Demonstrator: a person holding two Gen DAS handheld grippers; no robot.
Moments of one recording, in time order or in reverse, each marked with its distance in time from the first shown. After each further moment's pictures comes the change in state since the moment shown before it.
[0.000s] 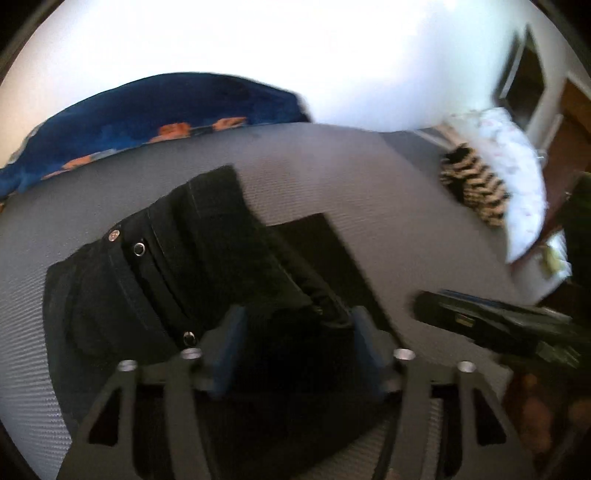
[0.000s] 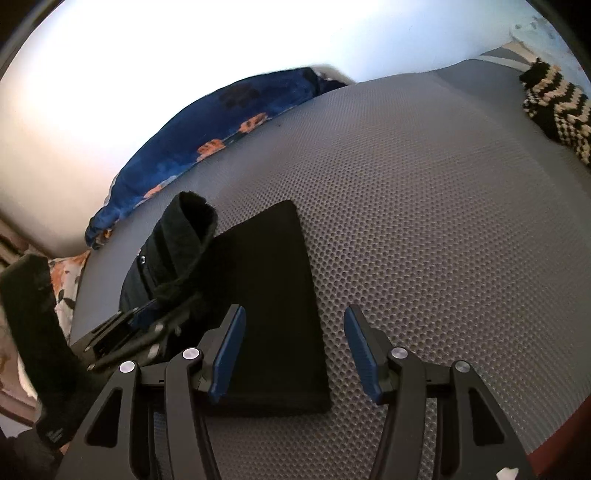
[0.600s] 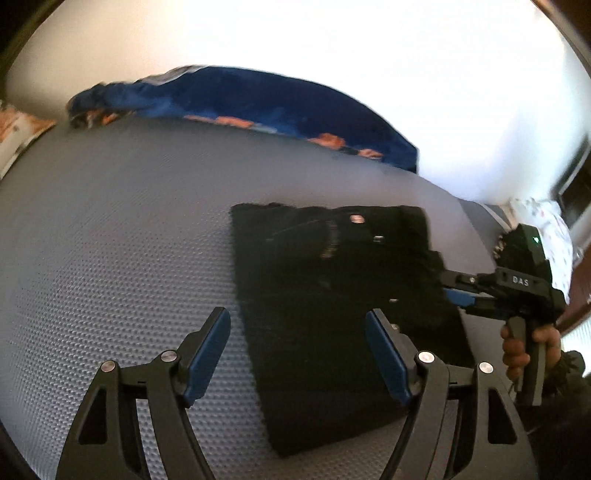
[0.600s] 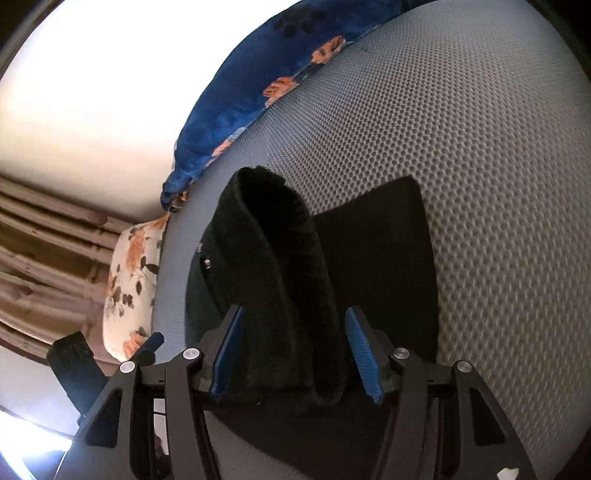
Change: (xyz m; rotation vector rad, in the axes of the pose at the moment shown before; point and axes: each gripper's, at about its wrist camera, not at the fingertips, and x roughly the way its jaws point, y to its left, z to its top) left arm -0.087 0.135 -0.060 -0.363 -0.079 0.165; right arm 0.101 0.010 0.046 -0.015 0.291 0.403
